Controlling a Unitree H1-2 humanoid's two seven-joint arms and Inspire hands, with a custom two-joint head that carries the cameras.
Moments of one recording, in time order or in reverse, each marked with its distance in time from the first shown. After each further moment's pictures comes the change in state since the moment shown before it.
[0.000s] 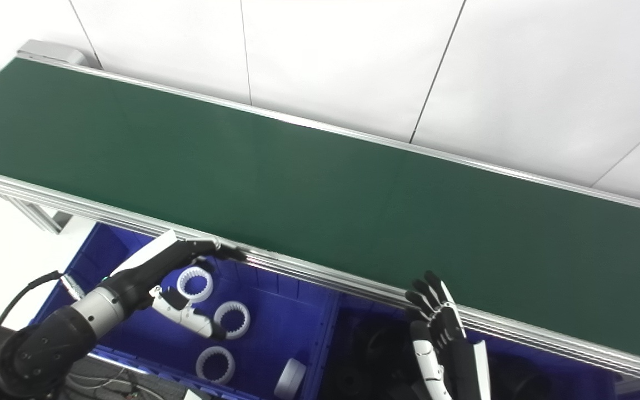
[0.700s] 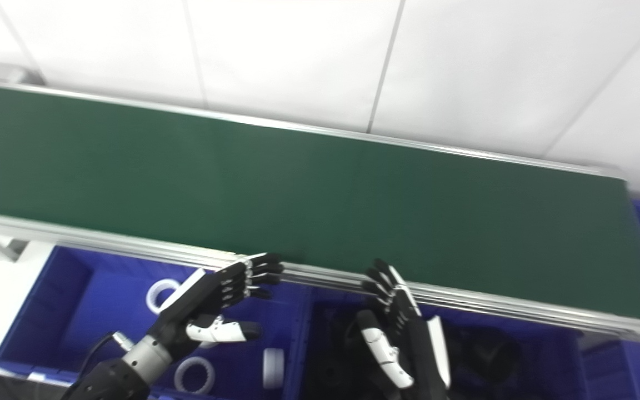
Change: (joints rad) left arm -0.008 -0.189 -0.101 0.321 -0.318 -0.261 0.045; right arm 0.010 0.044 0.023 0.000 -0.089 0.000 -0.010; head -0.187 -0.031
